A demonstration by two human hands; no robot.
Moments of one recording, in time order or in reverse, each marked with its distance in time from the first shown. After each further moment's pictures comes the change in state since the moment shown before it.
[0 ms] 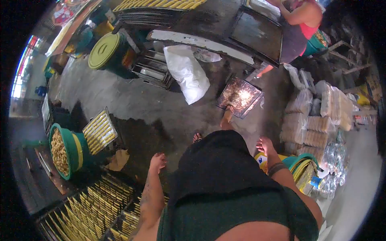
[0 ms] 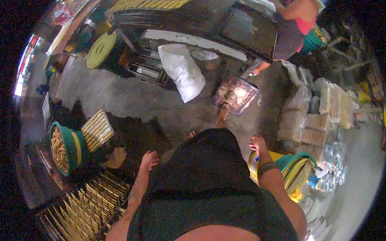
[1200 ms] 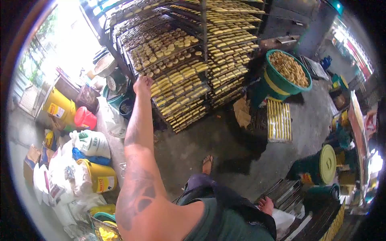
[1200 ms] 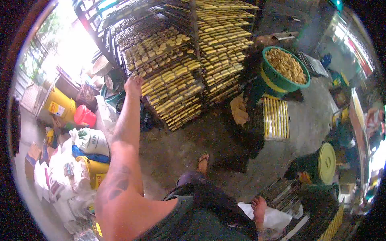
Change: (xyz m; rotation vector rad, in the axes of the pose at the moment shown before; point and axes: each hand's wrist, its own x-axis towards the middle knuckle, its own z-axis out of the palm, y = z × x) left_hand -0.424 -0.415 -0.098 -2.024 2.083 1.063; right_hand -0.056 -0.261 0.519 -1.221 -1.002 -0.283
